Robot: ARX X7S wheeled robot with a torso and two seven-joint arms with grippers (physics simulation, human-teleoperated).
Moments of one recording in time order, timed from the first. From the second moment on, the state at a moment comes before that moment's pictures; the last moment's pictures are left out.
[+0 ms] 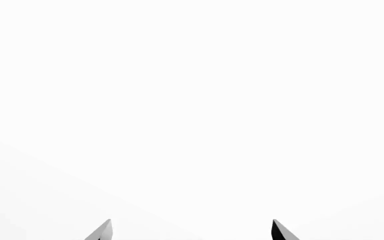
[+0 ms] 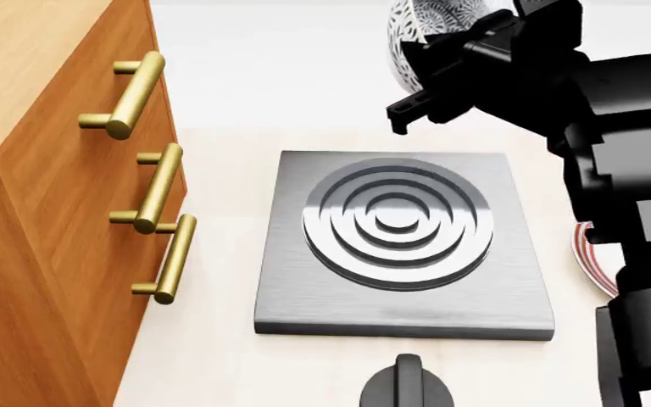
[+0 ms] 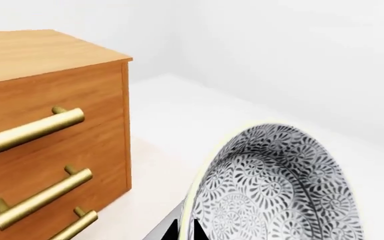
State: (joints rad) left arm 0.01 -0.48 -0.63 0.99 -1.40 0.12 0.09; right arm 1.50 0.32 -0.60 1.00 0.48 0.46 -0.67
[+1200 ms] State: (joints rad) left arm 0.01 -0.50 -0.58 0.96 -1.40 0.11 0.07; right arm 1.52 0.12 -0.17 1.31 0.03 0.50 -0.82
